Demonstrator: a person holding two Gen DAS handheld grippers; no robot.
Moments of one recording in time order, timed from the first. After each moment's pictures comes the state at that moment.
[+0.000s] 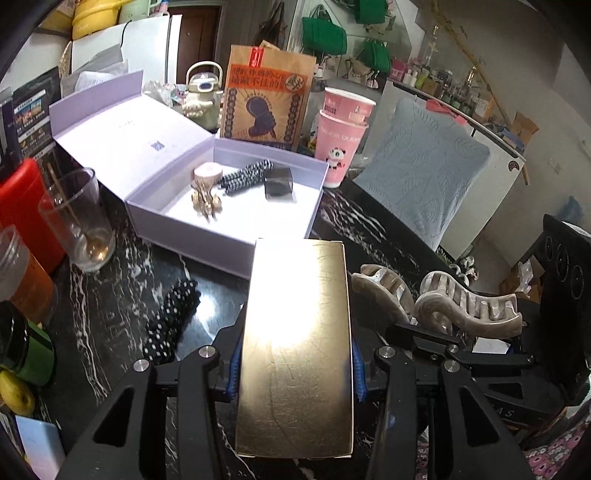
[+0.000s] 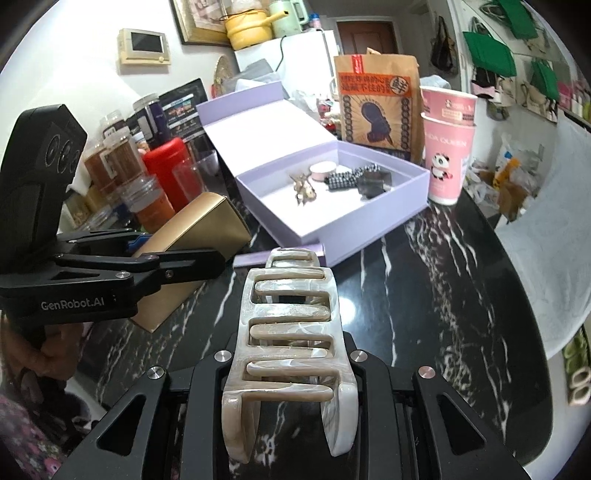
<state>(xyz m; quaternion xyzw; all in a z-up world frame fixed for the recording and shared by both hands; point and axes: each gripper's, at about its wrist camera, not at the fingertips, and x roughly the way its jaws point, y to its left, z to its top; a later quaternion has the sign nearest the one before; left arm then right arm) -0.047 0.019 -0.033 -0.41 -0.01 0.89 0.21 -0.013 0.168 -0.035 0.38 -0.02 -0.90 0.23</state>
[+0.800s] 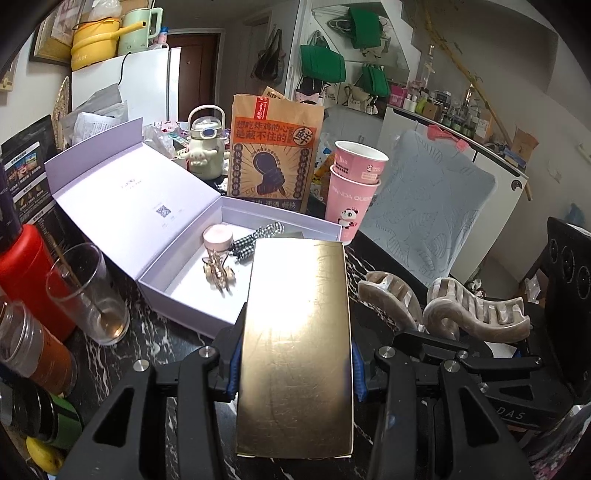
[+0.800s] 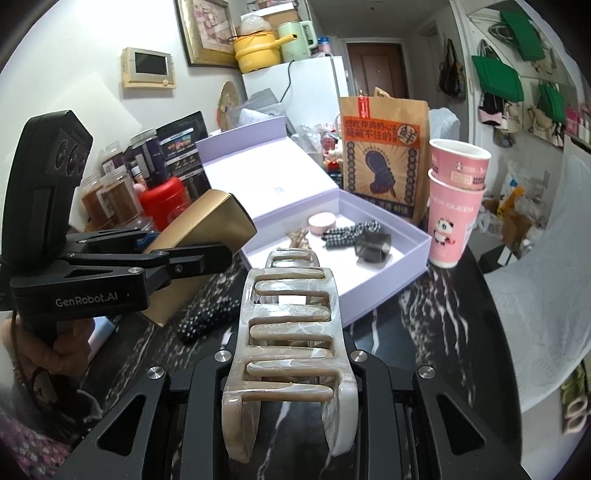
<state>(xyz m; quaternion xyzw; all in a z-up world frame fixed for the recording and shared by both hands) -0.099 0.016 0.007 -0.36 0.00 0.91 0.21 -0.063 0.170 0.005 0.33 -0.01 -0.91 0.24</state>
